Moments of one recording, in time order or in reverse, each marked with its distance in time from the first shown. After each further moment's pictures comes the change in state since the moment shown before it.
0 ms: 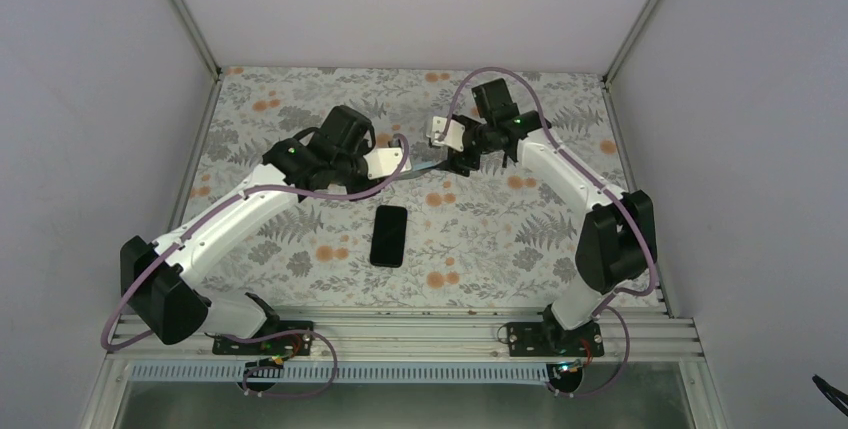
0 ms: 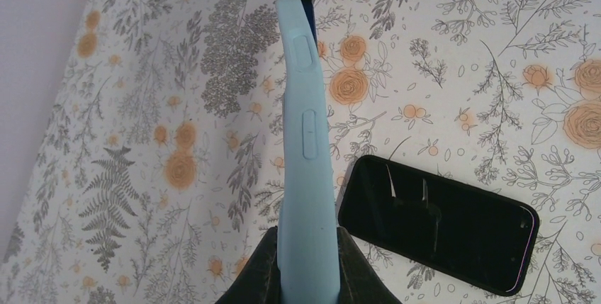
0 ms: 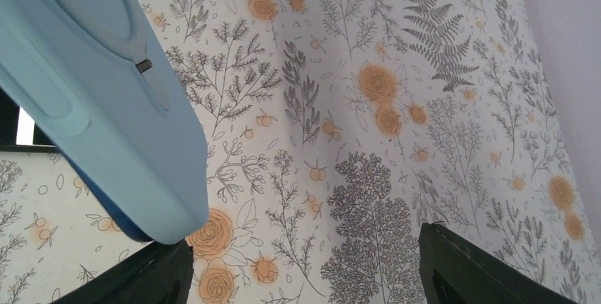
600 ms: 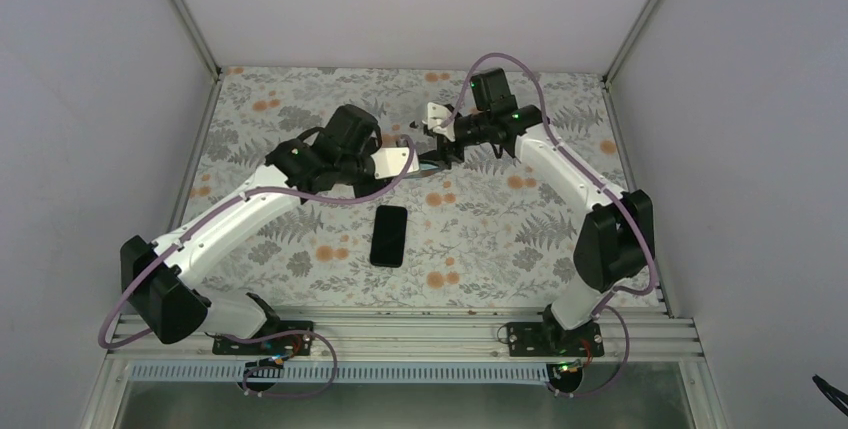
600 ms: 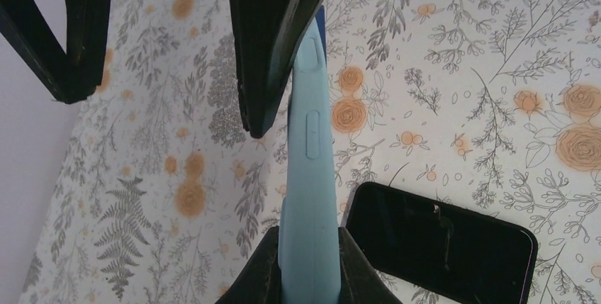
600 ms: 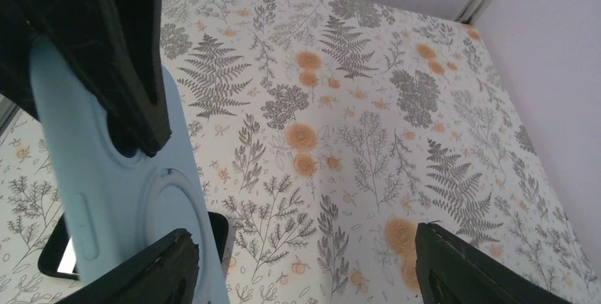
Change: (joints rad) left arm -0.034 0.000 0.019 0.044 -0.018 0.001; right arm 0.016 0.009 0.064 0.070 -0.340 0.081
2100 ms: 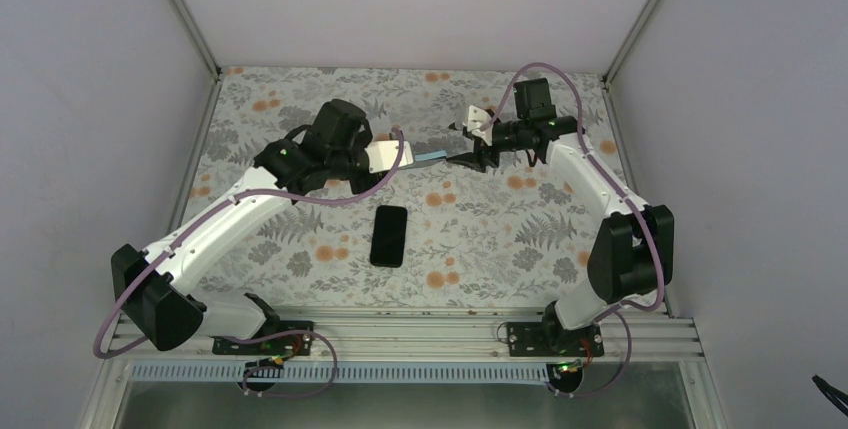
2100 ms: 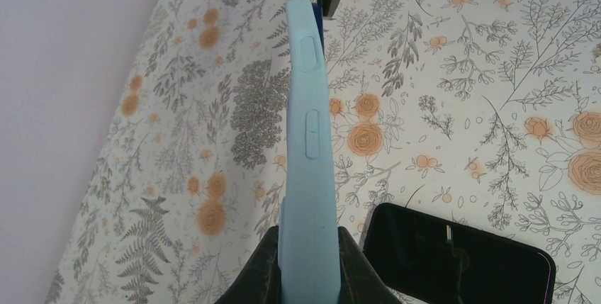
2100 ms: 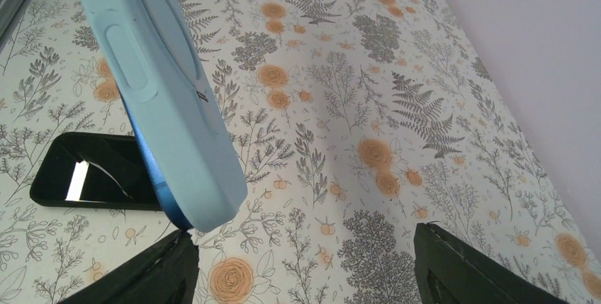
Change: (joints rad) left arm 0.037 -0.037 -0.002 0.048 0.068 0.021; right arm -0.205 -0.094 -0.159 0.005 -0.057 -0.081
